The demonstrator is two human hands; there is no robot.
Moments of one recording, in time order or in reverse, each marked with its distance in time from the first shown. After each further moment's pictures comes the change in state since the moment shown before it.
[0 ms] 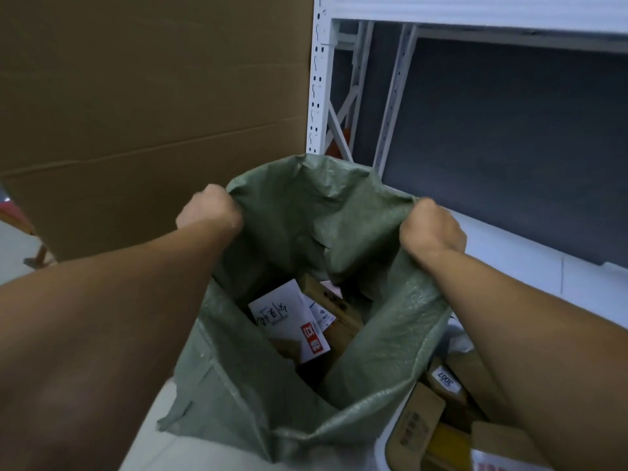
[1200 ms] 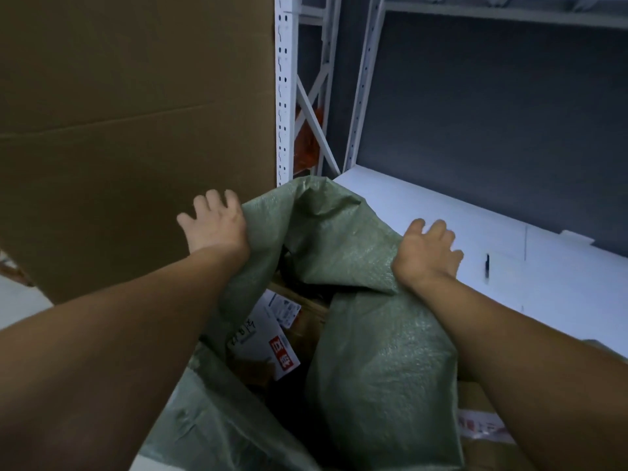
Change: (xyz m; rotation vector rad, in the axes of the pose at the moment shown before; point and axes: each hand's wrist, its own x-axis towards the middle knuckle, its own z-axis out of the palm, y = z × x) left_hand -0.042 0.004 0.073 0.477 -0.014 0.255; right_hand -0.038 0.072 0.049 -0.301 -0.146 0.073
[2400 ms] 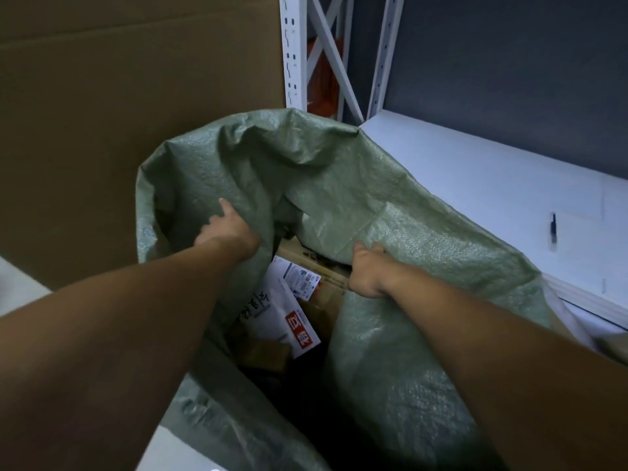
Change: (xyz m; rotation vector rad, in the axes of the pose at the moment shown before) left_hand 0.043 0.004 0.124 -0.294 -0.362 -0.261; right_hand 0.024 -0.069 0.141 0.037 -0.612 -0.323
